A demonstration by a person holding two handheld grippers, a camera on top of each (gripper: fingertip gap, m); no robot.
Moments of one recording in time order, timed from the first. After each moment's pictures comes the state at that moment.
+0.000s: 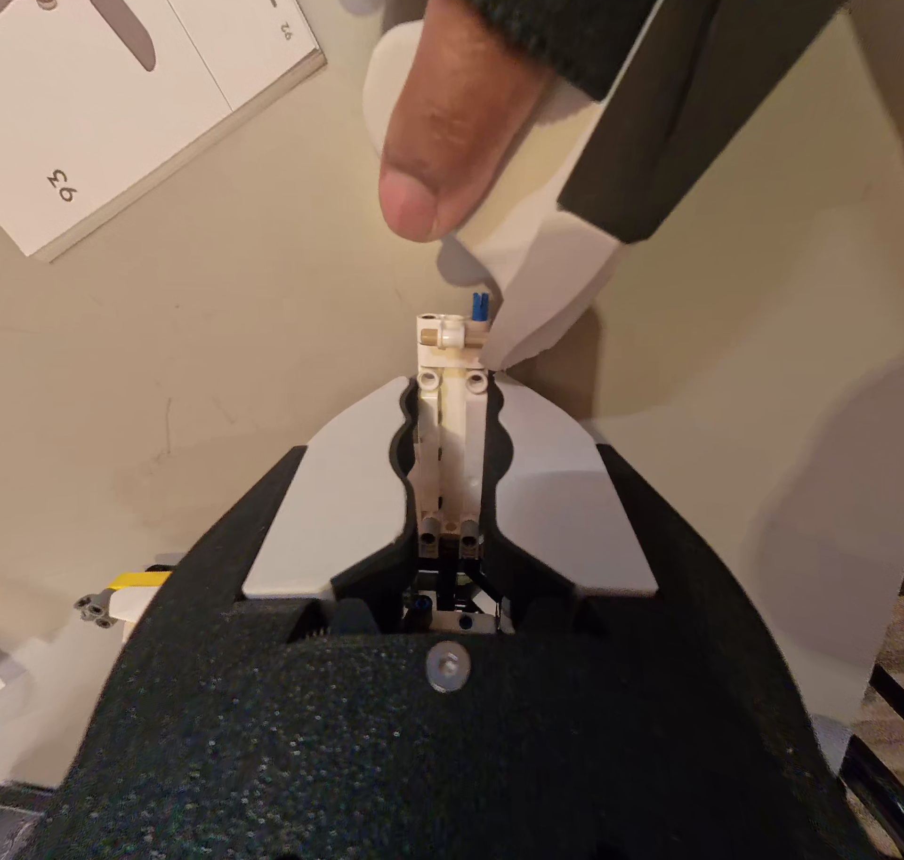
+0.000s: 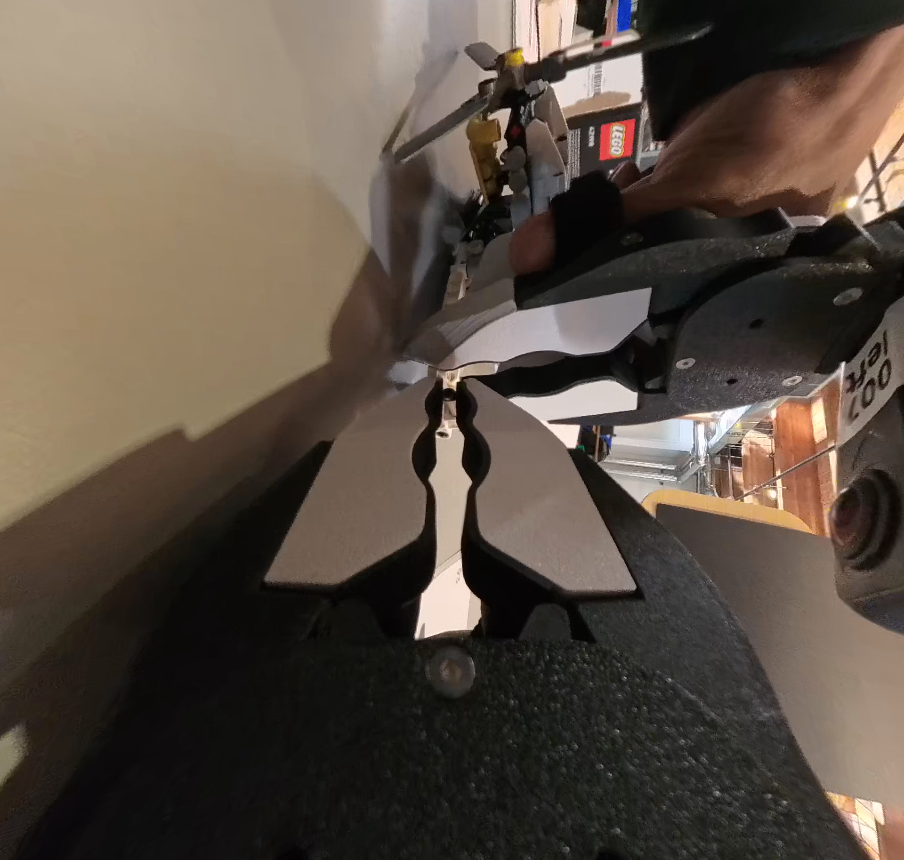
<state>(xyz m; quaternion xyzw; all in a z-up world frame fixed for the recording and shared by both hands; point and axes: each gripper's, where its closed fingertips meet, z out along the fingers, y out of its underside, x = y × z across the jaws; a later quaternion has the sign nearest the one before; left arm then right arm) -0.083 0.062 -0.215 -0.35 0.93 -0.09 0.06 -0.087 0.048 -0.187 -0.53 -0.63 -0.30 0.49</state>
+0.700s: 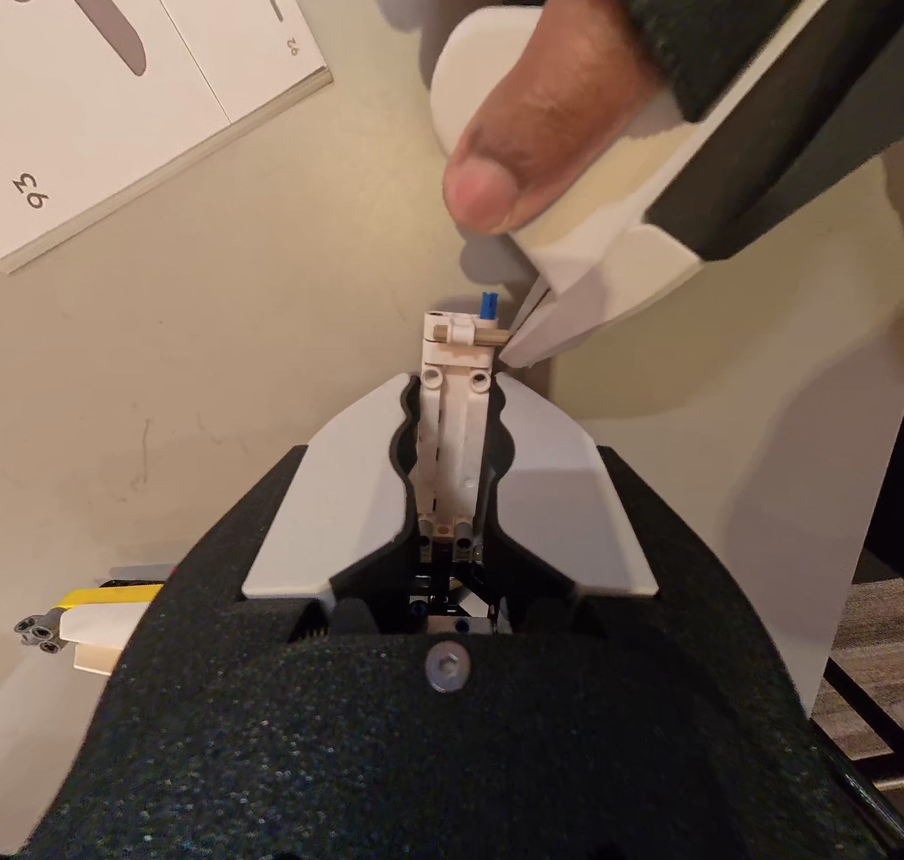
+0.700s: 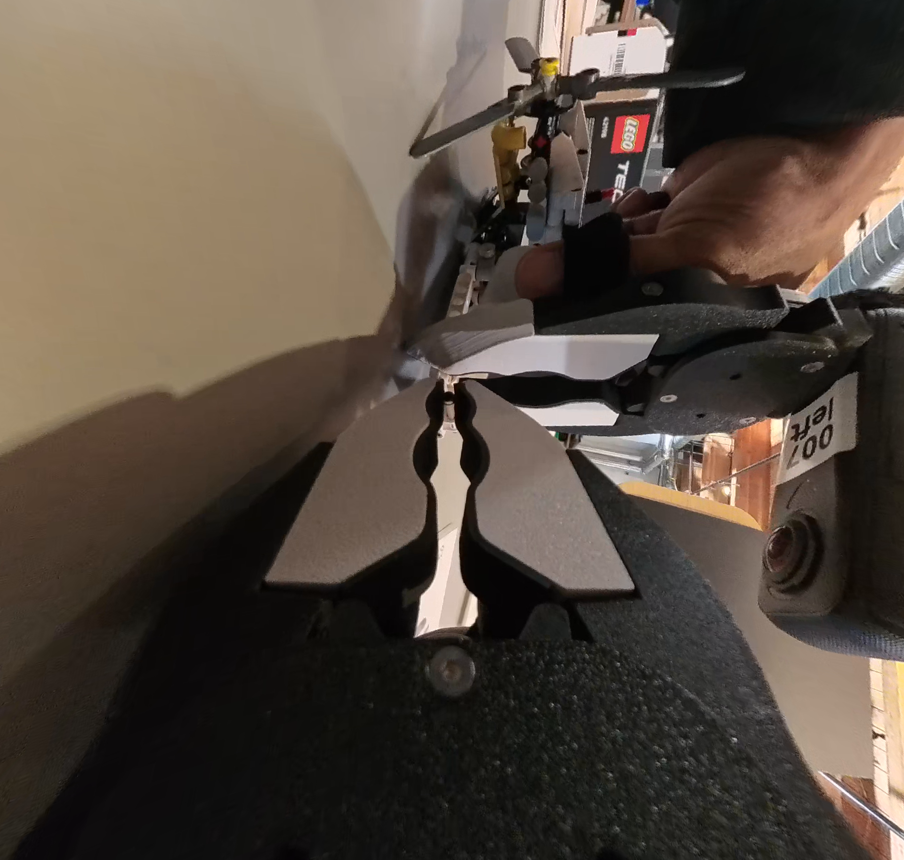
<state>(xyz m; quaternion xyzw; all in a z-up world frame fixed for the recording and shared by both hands) -0.078 0.057 -0.217 -0.37 0.92 -0.12 0.02 -0.085 0.042 -0.189 -0.51 -0.64 -0.34 0.45</state>
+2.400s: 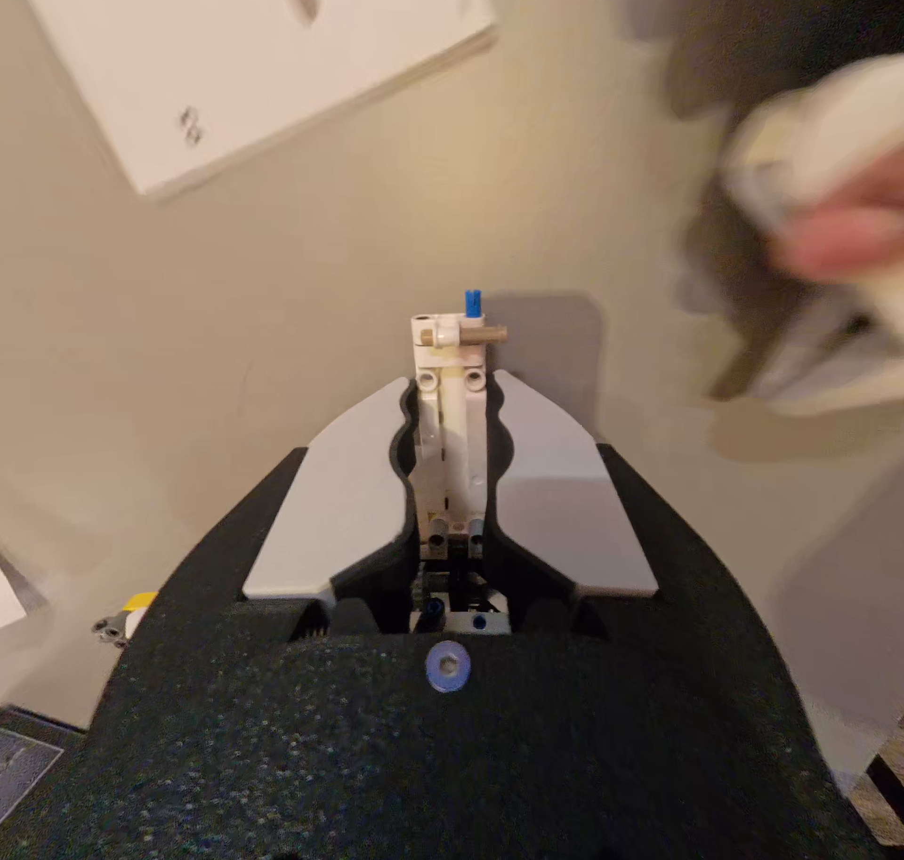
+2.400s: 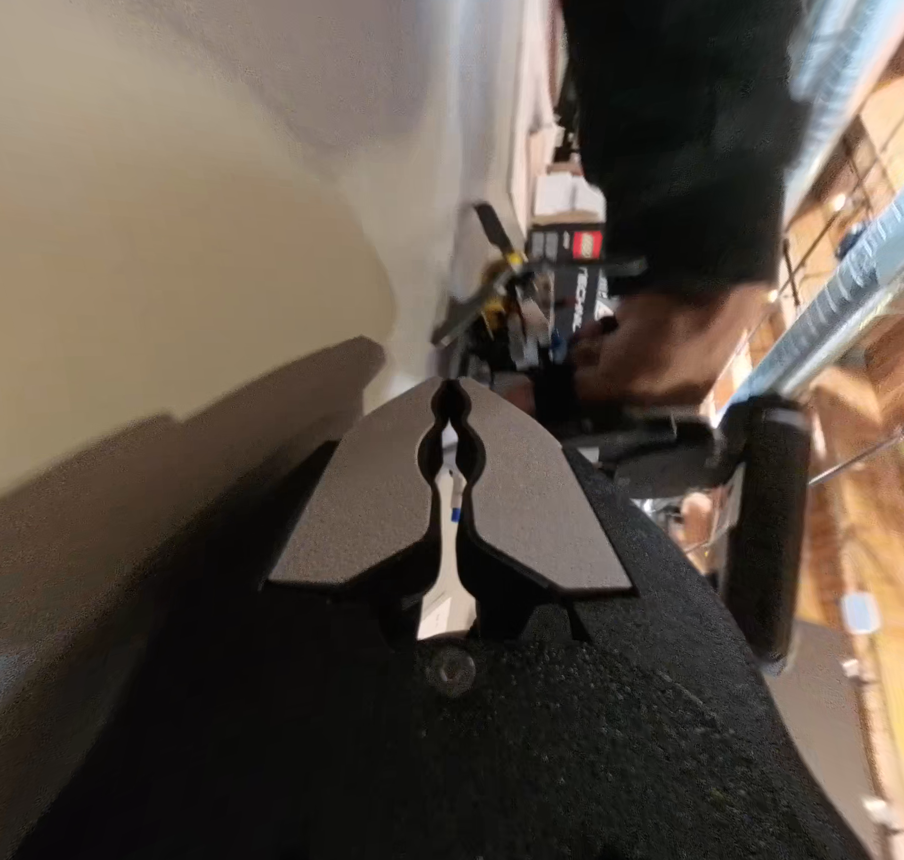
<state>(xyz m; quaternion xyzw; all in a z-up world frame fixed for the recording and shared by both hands) -0.059 0.090 -0.215 -0.42 0.90 -0.07 0.09 -0.129 0.025 -0.184 -0.46 -0.66 -0.30 0.51</state>
